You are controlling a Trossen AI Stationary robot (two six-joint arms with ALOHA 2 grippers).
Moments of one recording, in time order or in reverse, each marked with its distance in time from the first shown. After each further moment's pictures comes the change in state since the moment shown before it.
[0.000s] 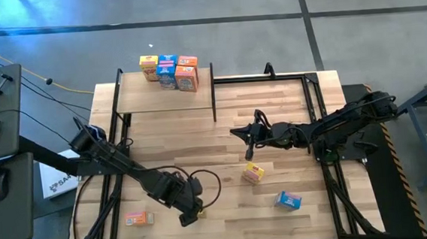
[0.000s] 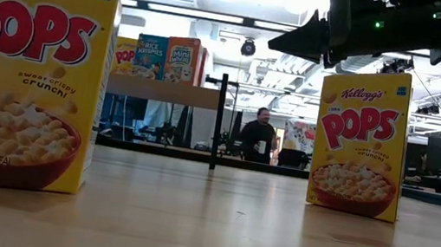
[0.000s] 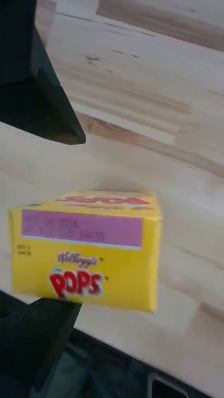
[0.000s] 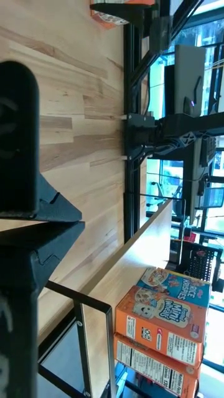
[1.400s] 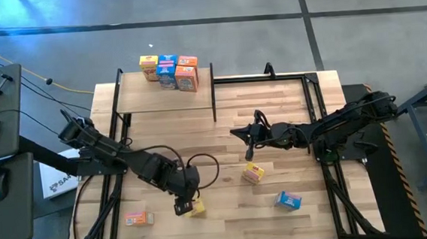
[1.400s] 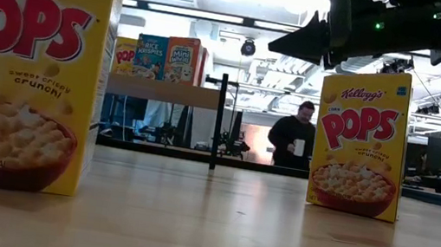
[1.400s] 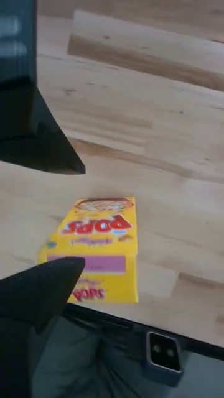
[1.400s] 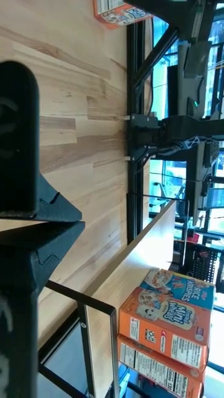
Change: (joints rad) left arm 0.090 -0.151 -0.026 -0.002 0.046 0.181; right arm 0.002 0.000 0.000 -0.014 0.000 0.007
